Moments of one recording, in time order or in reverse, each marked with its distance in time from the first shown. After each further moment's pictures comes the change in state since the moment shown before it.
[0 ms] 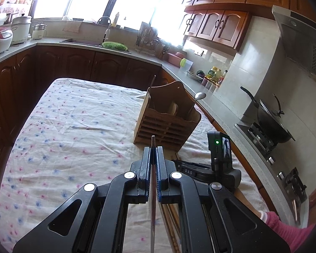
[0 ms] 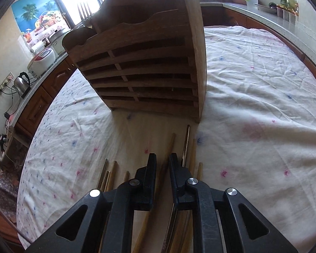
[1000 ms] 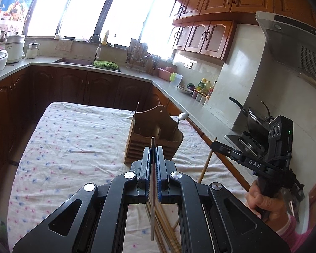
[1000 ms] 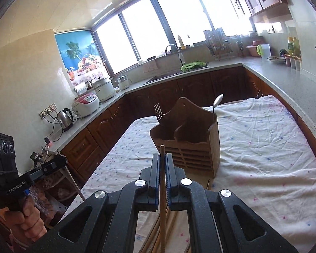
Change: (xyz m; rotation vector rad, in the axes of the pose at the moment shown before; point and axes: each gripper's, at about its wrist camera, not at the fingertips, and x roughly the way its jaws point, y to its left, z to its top) left arm -0.039 -0.032 0.028 0.065 -0.110 -0.030; right arm -0.193 0.028 0.007 -0.062 -0.410 0.216
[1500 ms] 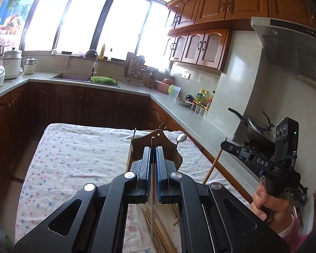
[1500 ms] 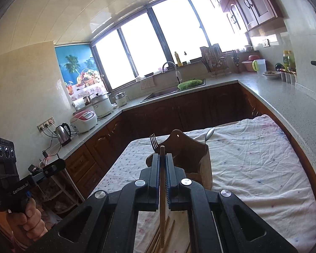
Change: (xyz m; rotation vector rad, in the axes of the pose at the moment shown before) left arm 0.007 -0.006 0.038 0.051 -0.084 0.003; right arm -0.018 -0.009 0.037 0.003 -0.119 -0.033
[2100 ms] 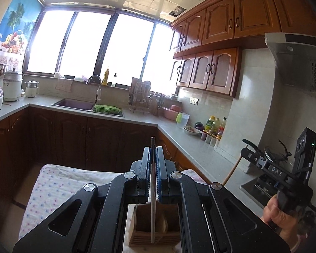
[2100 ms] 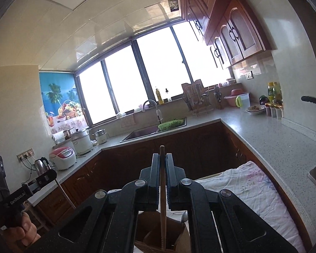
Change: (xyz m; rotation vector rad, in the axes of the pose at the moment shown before) left arm 0.093 0.007 0.091 0.005 -0.163 0.063; right arm 0.045 -0.031 0.092 0.013 -0.229 -0.139
